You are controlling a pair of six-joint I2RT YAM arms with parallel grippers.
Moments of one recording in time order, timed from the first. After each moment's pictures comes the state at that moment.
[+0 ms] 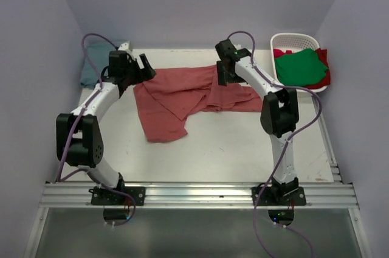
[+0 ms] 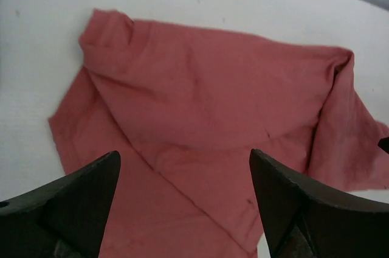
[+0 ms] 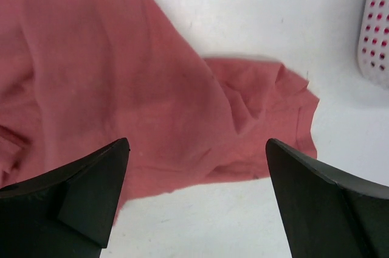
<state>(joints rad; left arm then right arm) -0.06 1.68 1.25 -0.13 0.17 -0.41 0.41 2.23 2.09 -0.99 0.49 0.33</state>
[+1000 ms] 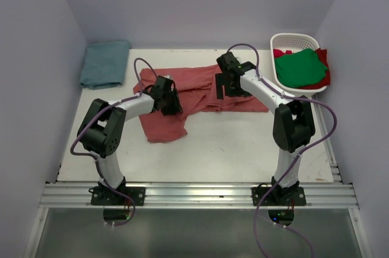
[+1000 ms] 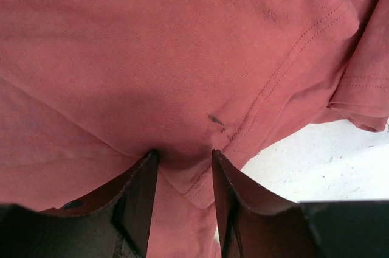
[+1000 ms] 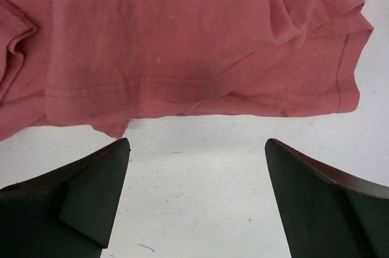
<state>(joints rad) -0.43 1.83 1.09 -0.22 0.07 -0.65 0.47 1.92 1.61 -0.86 0.35 0.38</state>
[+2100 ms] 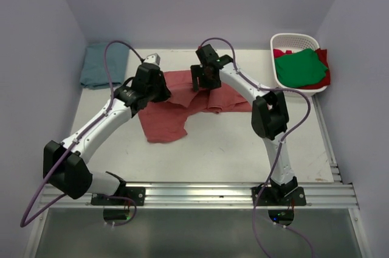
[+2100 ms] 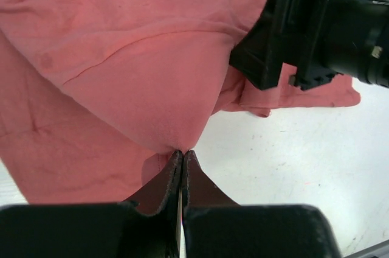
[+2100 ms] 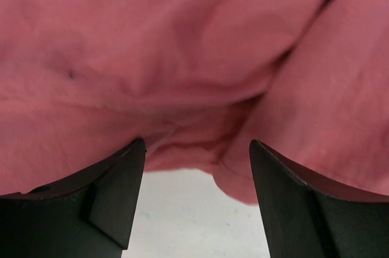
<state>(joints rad) -0.49 1.38 1.18 -0.47 -0.09 -0.62 0.54 2.17 1.94 -0.80 0.08 0.37</state>
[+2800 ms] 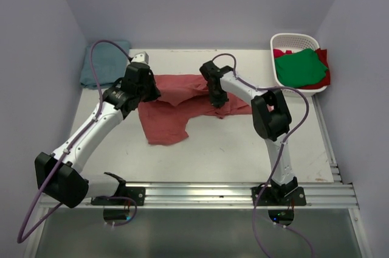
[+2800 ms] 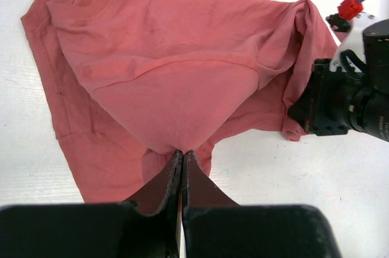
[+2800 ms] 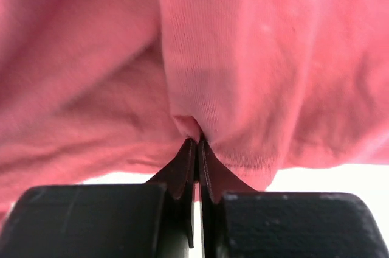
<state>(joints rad) -0.43 1.29 1.18 -0.57 -0.16 -0.58 0.55 2.20 1.77 -0.90 0.25 0.46</state>
